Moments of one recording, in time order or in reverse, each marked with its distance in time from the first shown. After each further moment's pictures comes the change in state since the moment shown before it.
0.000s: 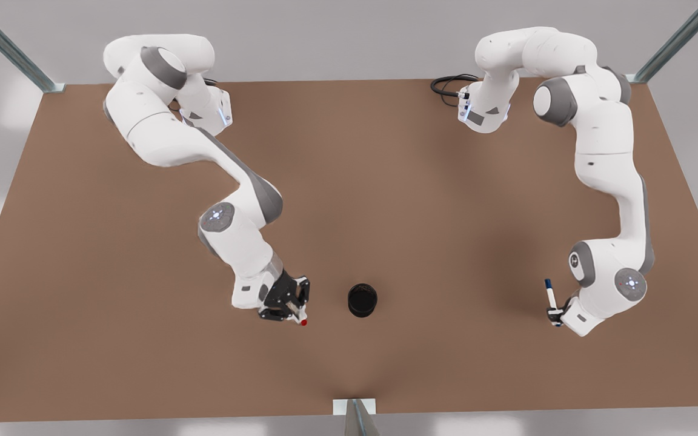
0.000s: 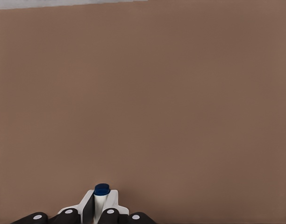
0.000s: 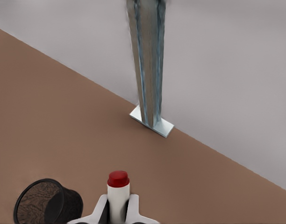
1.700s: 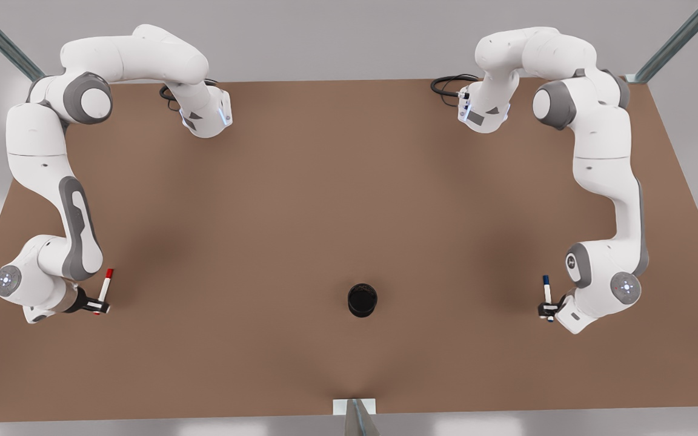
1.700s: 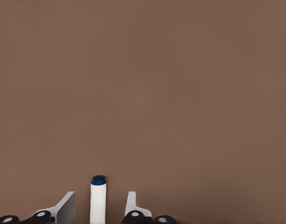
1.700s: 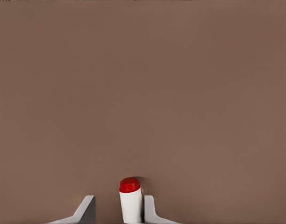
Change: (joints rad) left arm 0.000 0.037 0.011 -0.008 -0.019 -0.036 0.037; right arm -0.717 0.102 -0.268 -0.240 0.188 -0.208 -0.051
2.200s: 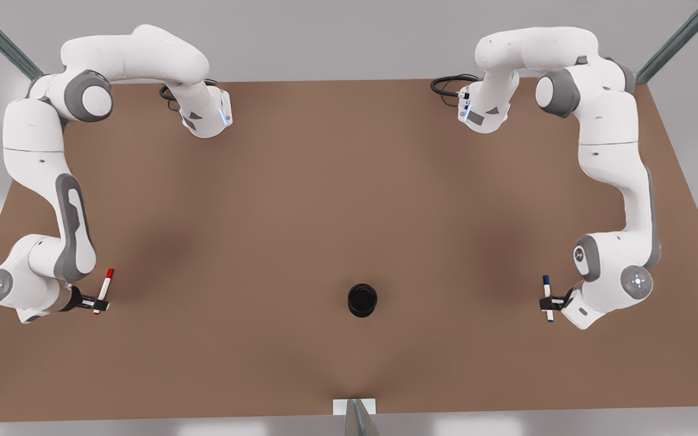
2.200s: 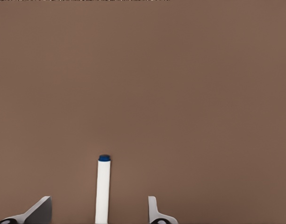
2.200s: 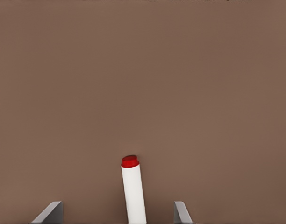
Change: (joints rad) left arm -0.003 -0.086 0.000 -0.038 0.002 -0.063 -0.031; right arm 0.010 -0.020 0.002 0.044 -0.009 -0.127 0.039
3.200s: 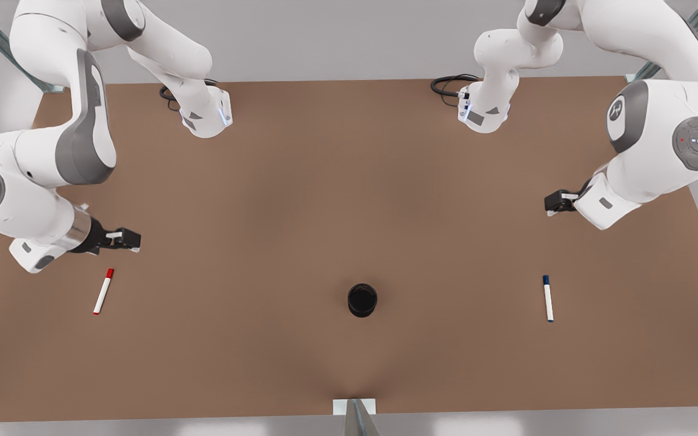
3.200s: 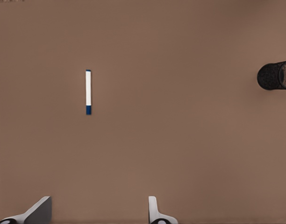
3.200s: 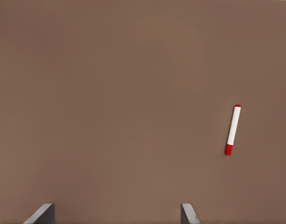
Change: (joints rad) left arm -0.199 -0.574 -0.008 0.097 -0.003 -0.814 -0.173; right arm 0.253 -0.574 0.118 0.014 0.185 -0.583 0.009
